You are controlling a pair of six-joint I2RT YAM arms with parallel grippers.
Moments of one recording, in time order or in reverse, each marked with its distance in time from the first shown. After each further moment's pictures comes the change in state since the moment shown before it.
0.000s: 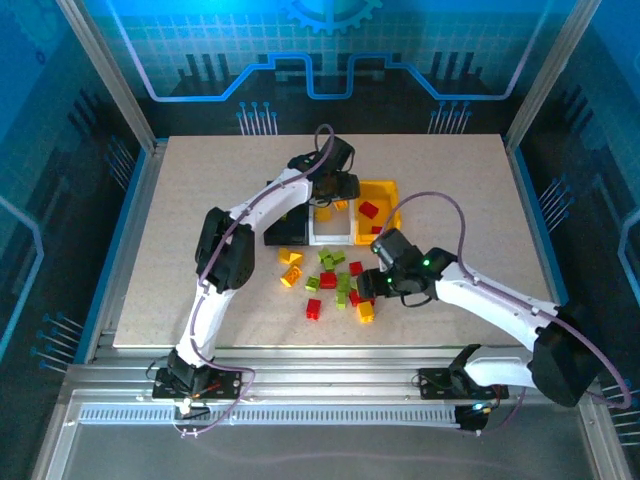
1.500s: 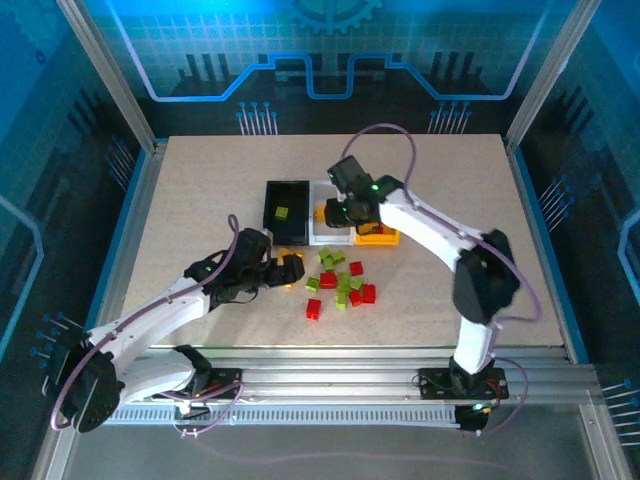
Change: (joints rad) left arm -0.041 -1.163 -1.369 0.298 0.079 -0.134; right arm -0.098 0.652 0.803 -0.054 0.060 -0.090
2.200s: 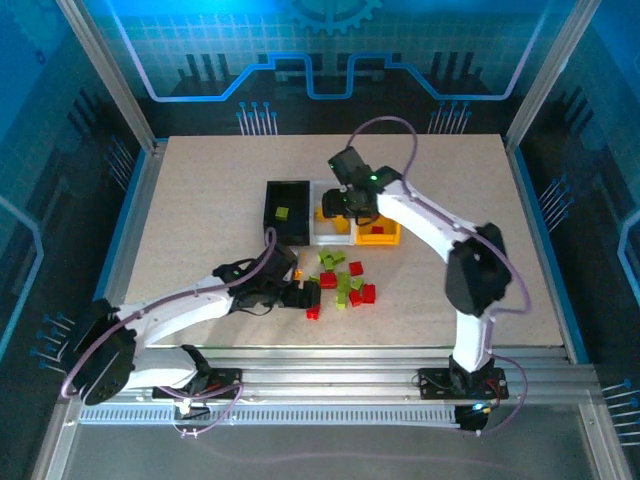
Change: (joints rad) left arm -0.174 0.174 0.014 0.003 0.042 0.104; right arm -0.023 -0.050 -0.004 -0.029 0.043 0.052
